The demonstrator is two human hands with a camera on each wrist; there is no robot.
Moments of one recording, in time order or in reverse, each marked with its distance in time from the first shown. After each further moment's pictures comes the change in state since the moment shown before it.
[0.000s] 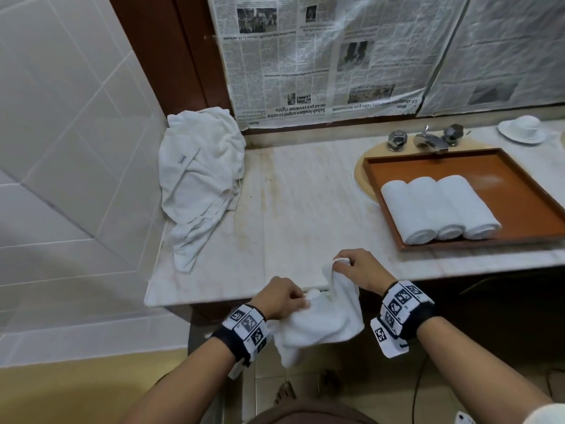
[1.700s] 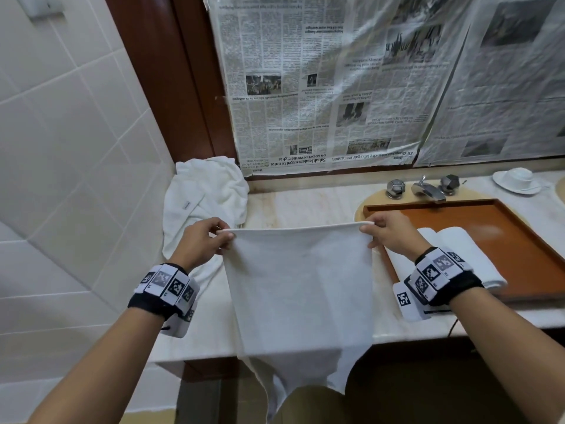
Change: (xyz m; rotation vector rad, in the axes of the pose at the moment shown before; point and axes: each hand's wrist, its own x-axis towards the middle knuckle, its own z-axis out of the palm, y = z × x) left_hand -0.006 -0.031 -0.227 -0.350 0.741 0.023; right_hand 0.075 -0.069 -0.153 0.086 0.262 -0.004
